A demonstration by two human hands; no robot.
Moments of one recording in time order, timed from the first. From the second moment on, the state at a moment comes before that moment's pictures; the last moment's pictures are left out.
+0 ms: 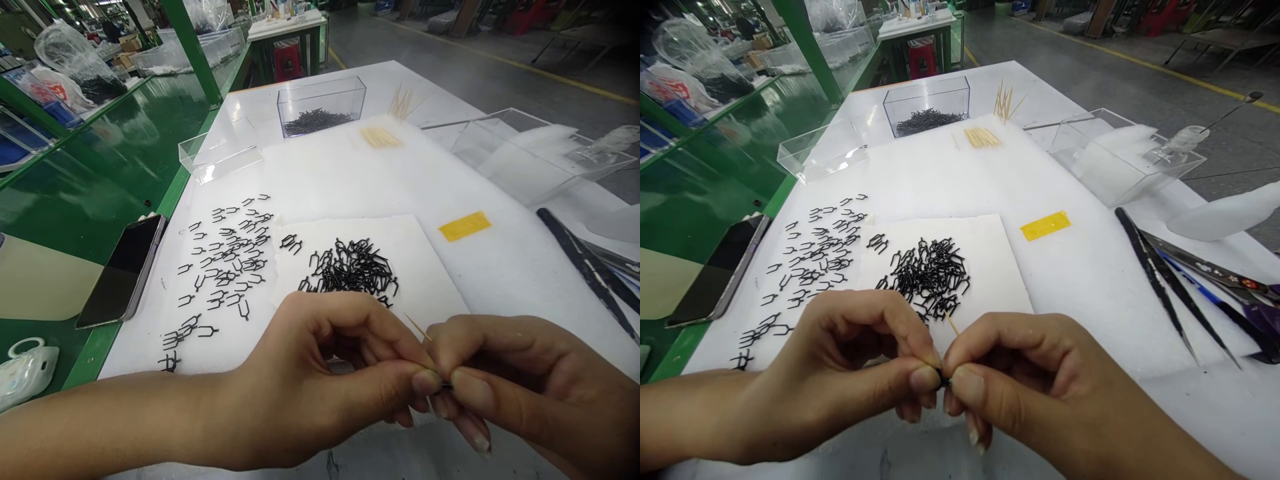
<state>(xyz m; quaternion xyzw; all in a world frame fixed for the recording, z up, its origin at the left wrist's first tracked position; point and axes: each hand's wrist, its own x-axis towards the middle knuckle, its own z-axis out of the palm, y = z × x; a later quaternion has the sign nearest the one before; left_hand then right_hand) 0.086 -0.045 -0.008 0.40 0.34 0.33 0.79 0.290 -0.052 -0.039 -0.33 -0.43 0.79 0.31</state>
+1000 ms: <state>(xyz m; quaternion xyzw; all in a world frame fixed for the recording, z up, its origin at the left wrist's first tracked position) 0.083 -0.050 -0.007 0.68 0.31 0.48 0.45 0.293 -0.051 -0.032 -0.43 -0.55 0.63 0.35</state>
